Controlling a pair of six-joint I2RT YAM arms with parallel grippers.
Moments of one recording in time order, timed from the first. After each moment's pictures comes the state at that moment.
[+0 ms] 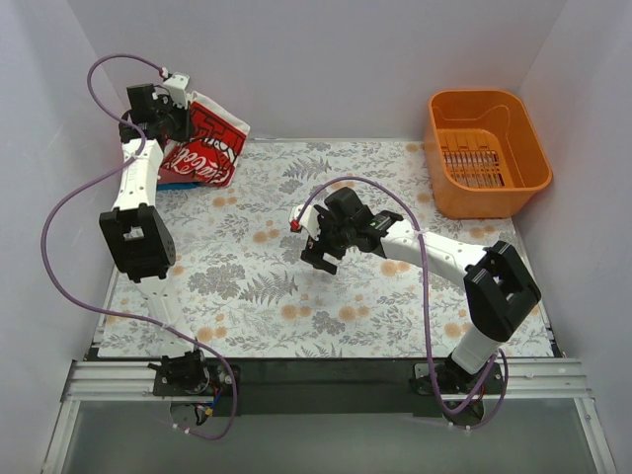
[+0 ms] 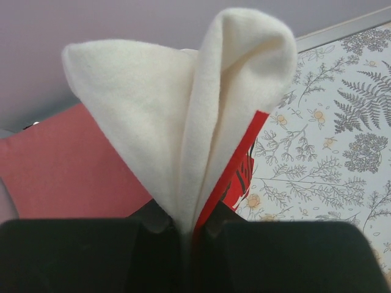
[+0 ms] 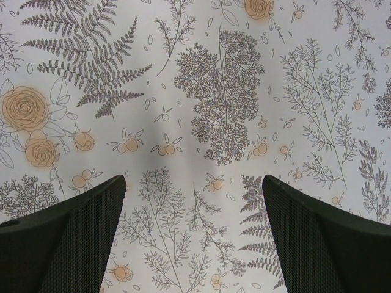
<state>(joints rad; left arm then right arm) 0.15 2.13 2.09 -0.46 0.39 0.30 0.81 1.66 1.19 -0.35 -0.29 -0.51</state>
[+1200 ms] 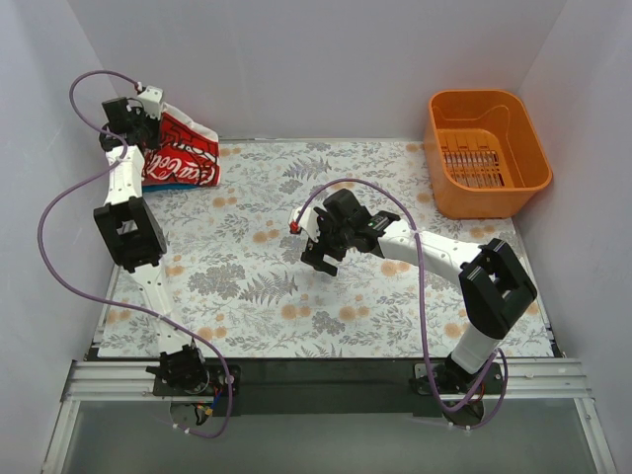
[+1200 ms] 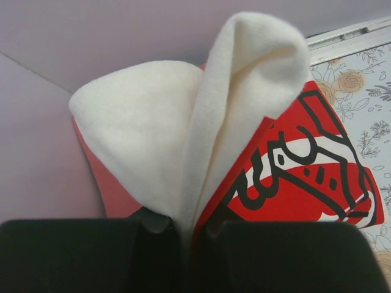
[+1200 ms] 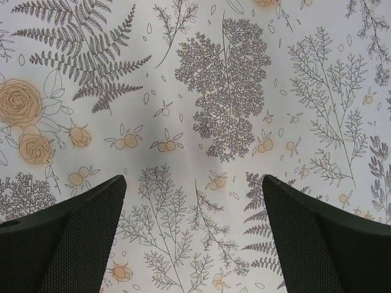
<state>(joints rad) 0.30 2.36 2.23 -0.38 0.34 0.44 0.81 1.68 1.19 -0.36 -0.28 -0.52</state>
